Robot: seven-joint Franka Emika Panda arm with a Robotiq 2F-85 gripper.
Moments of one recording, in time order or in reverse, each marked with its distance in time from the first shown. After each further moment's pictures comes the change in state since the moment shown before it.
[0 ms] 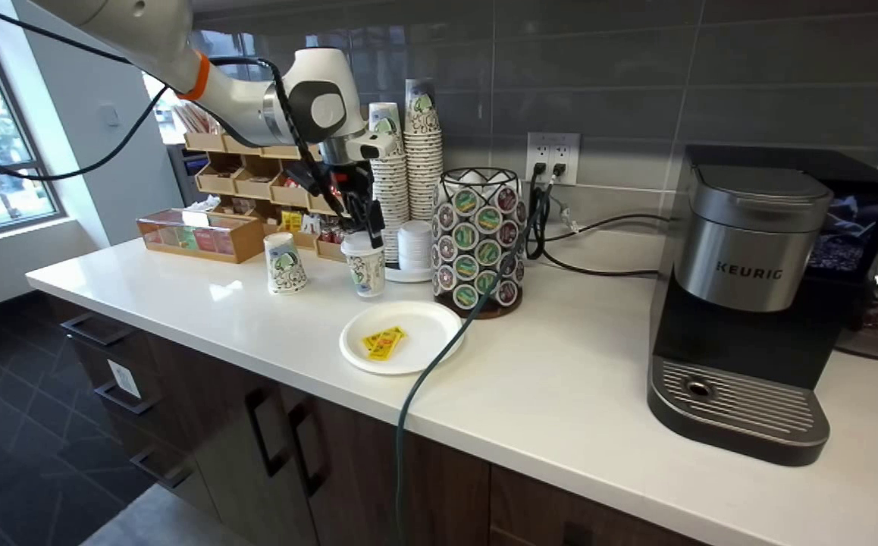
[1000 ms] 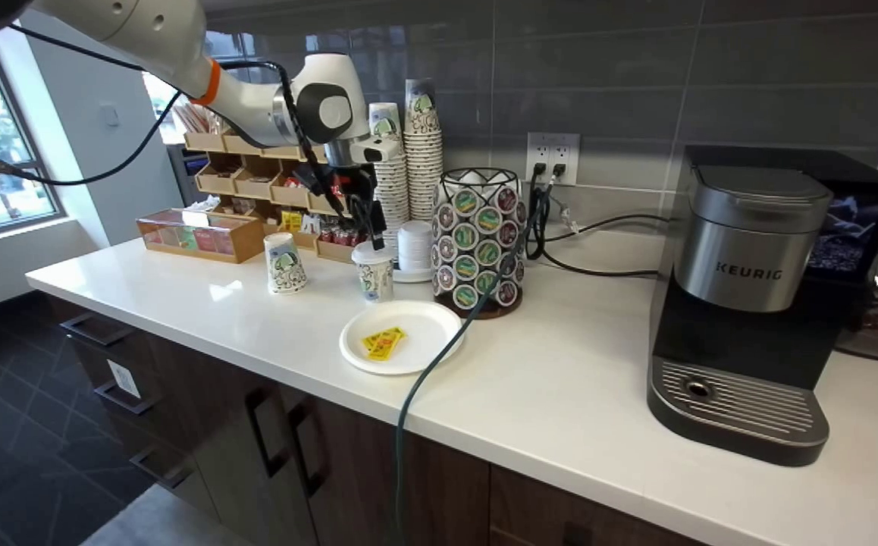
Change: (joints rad) arm 0.004 0.058 -0.004 0.089 0.003 -0.087 0.034
